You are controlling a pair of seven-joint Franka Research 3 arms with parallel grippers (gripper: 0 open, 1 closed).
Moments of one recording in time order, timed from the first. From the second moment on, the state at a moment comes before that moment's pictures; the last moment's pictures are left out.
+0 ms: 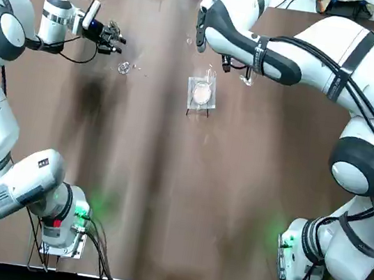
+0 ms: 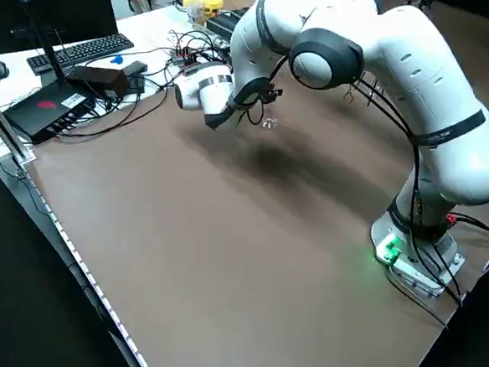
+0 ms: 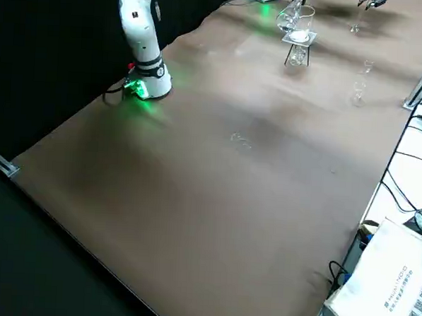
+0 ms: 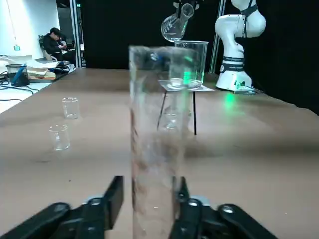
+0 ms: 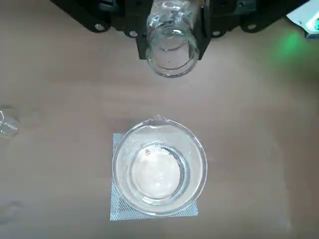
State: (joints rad) left arm 0.53 0.81 -0.34 -1.65 -0.89 1.62 2.37; right arm 0.92 0.39 -0.06 -1.38 -0.13 1.58 -0.78
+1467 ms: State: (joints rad) left arm 0.72 0.63 -0.34 -1.56 -0.71 1.49 2.28; right arm 0.96 0.48 -0.06 -1.29 -0.17 1.57 -0.77
